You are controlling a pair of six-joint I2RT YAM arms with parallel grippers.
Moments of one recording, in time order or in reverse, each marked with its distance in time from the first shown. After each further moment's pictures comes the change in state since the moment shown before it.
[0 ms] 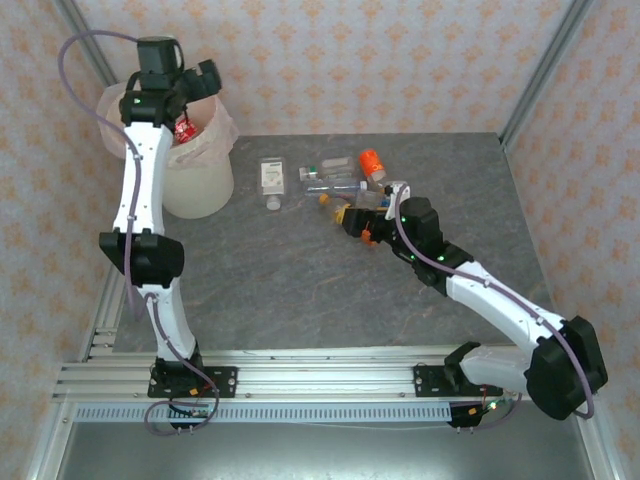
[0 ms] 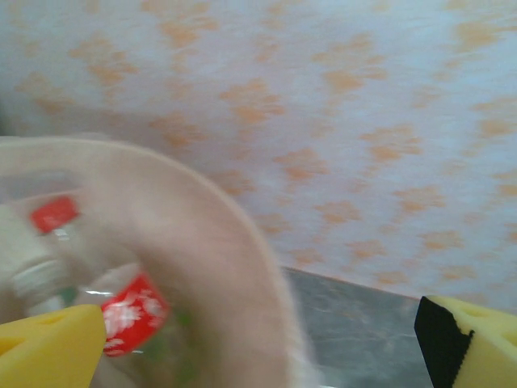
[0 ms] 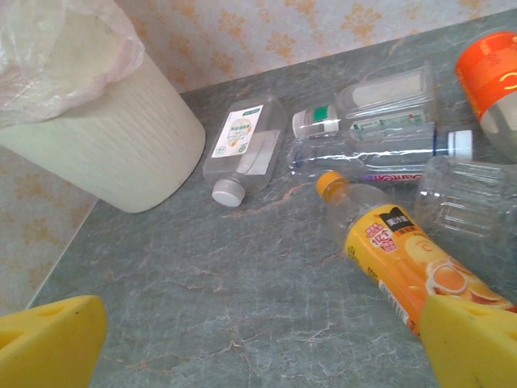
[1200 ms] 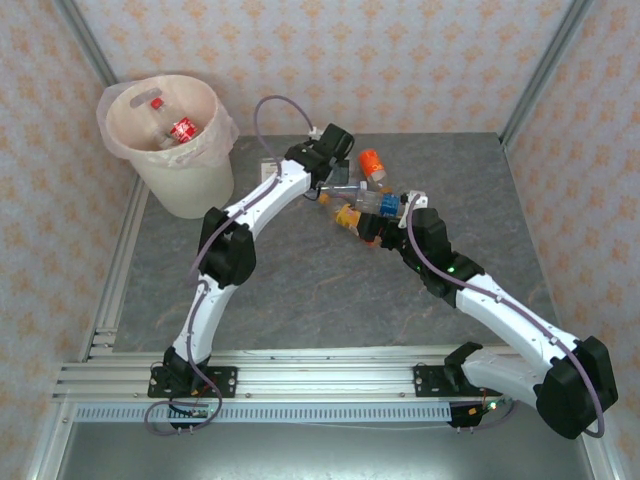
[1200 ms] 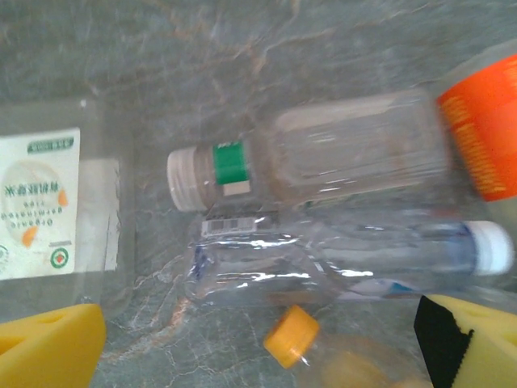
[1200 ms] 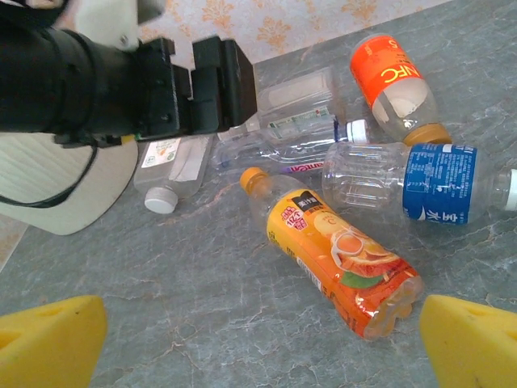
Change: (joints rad) left arm -0.542 0.334 -0.179 -0.039 -0.312 -0.197; right arm 0.000 -0.104 -0.060 -0.105 0.165 0.030
